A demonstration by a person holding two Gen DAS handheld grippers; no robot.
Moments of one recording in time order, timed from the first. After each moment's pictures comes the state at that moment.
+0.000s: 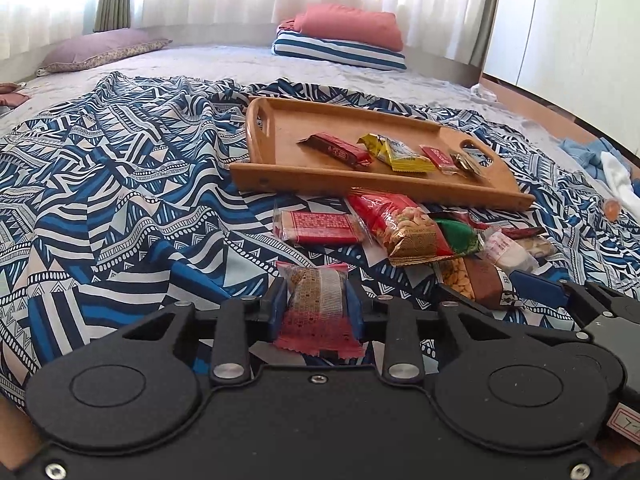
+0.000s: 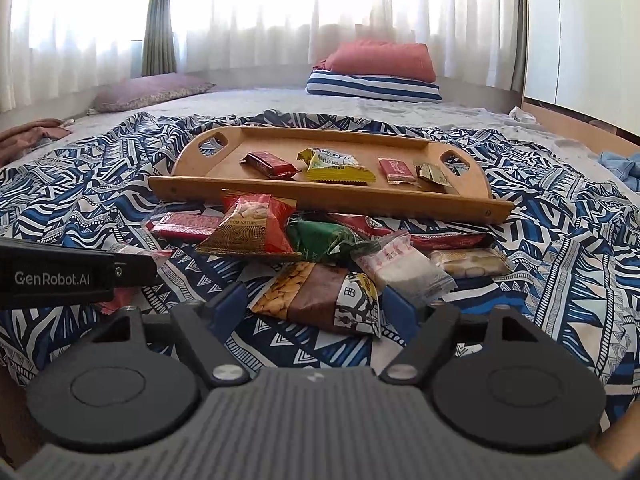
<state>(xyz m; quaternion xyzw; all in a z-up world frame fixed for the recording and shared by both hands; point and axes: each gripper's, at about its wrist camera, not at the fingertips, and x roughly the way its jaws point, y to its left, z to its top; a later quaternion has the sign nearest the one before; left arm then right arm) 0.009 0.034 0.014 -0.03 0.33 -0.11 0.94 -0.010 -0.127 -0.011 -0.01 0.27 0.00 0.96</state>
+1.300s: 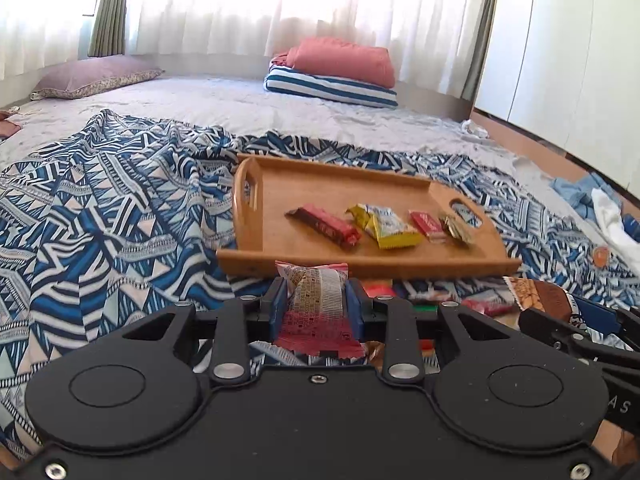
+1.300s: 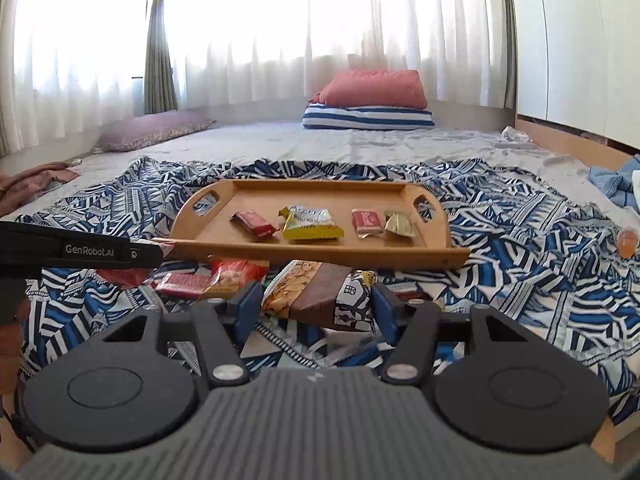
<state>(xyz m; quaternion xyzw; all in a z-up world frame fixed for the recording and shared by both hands) 0.045 0.032 0.066 -0.06 0.28 -0.12 0.95 -0.033 -0.177 0.048 0.01 0.21 0.00 0.98</state>
